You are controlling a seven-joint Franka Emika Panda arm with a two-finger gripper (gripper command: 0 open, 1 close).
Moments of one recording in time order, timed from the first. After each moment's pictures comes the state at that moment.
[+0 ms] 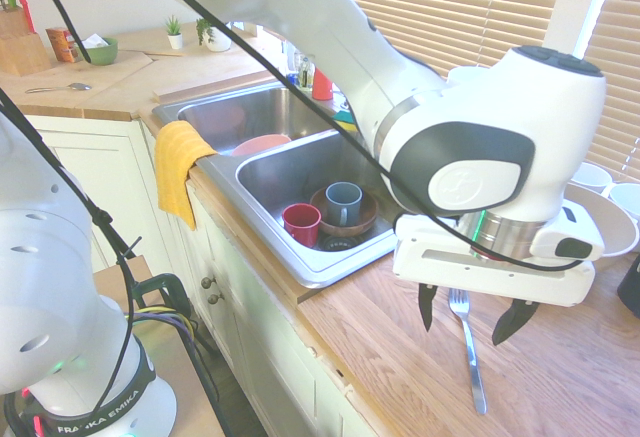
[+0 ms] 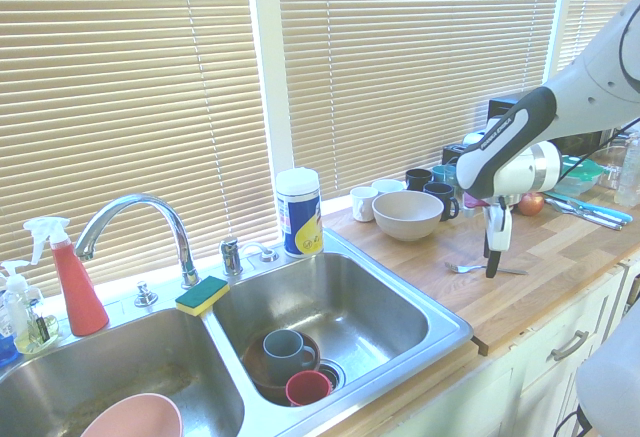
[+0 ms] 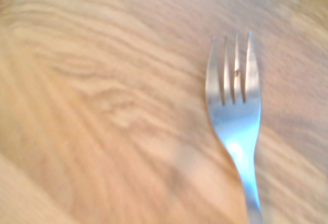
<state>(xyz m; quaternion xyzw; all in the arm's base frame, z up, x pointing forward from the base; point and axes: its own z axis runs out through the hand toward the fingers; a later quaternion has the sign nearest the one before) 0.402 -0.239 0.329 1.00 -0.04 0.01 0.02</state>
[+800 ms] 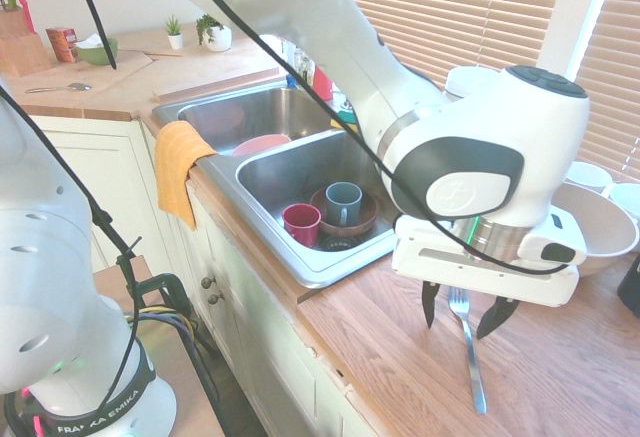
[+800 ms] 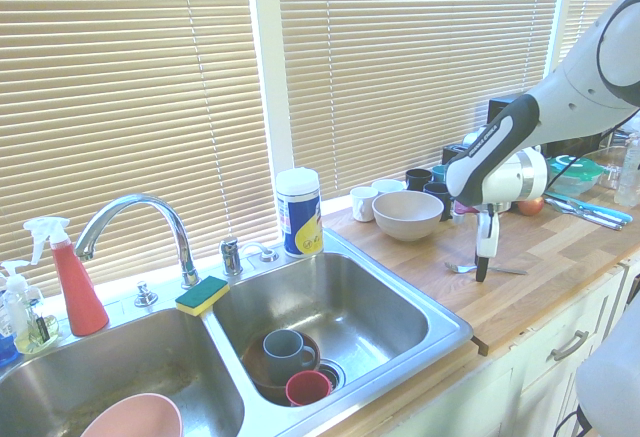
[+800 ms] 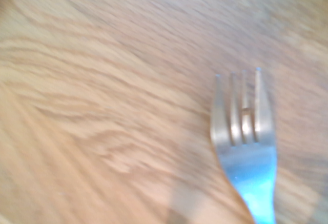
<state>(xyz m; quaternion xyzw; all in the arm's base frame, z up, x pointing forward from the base) 0.412 -0.229 0.316 1.00 -0.07 0.00 -0.01</state>
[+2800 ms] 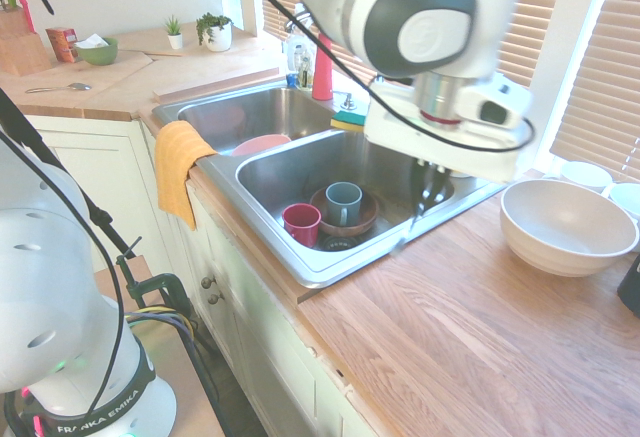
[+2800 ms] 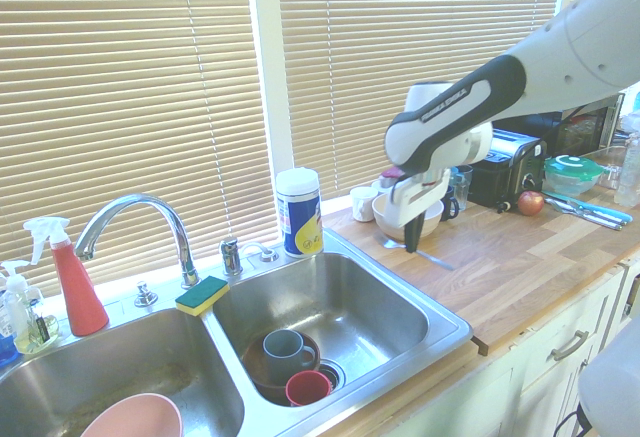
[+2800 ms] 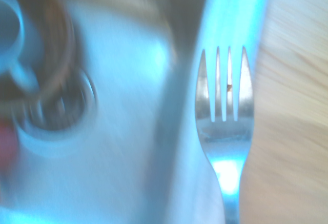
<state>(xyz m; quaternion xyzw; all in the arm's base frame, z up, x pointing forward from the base) 0.466 -0.047 0.401 0.96 -0.27 0.05 -0.02</state>
